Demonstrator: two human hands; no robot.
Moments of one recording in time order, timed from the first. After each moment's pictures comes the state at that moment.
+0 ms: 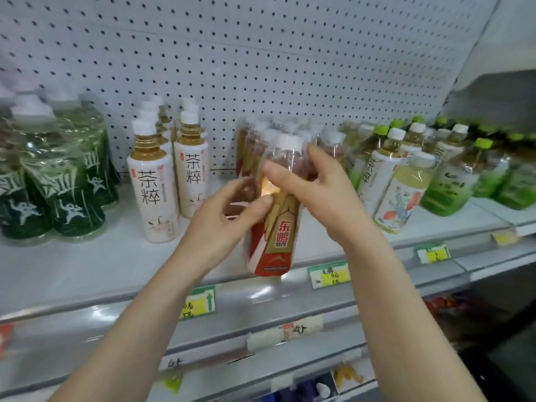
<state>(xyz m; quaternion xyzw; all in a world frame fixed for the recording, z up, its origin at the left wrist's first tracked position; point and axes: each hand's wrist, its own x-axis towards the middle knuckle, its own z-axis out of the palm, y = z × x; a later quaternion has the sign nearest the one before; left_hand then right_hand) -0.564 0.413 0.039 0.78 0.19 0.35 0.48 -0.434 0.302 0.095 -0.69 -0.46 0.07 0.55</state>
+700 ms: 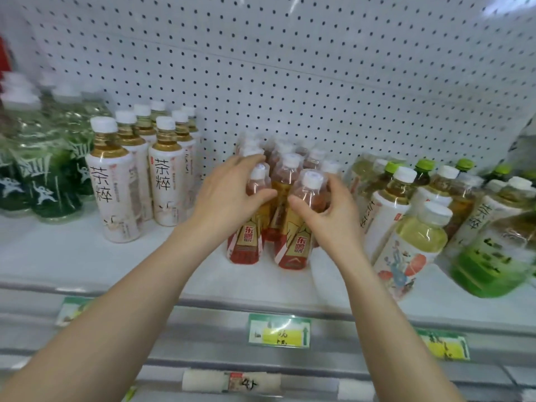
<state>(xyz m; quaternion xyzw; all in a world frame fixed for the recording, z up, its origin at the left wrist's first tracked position) -0.419 0.421 0.064 0.84 0.35 0.40 0.08 -0.264 0.313 0.053 -0.70 -0.49 -0.03 0.51</state>
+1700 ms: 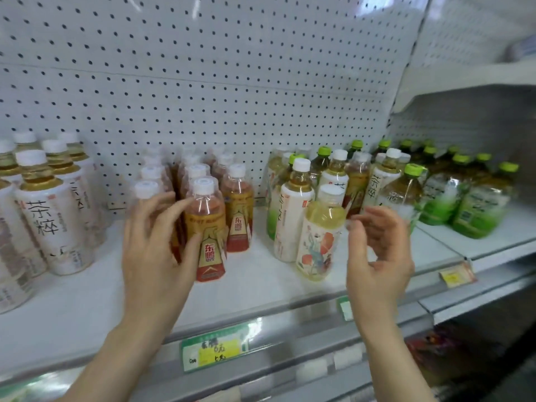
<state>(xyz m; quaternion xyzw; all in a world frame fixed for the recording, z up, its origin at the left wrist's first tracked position) -0.408 0.358 0.021 0.79 0.24 0.56 0.08 -0.222 0.169 0.025 -0.60 -0.33 -0.29 0.67</state>
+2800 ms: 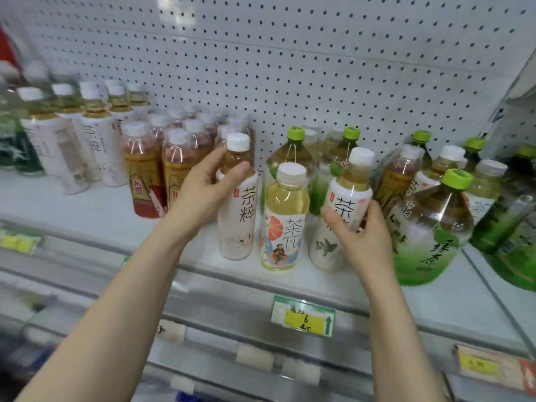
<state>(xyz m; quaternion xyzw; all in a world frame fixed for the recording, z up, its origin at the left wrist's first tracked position) -0.268 0.277 0.051 0.71 0.33 0.49 0.38 -0.026 0.170 0.008 -0.67 -0.48 0.12 0.56</state>
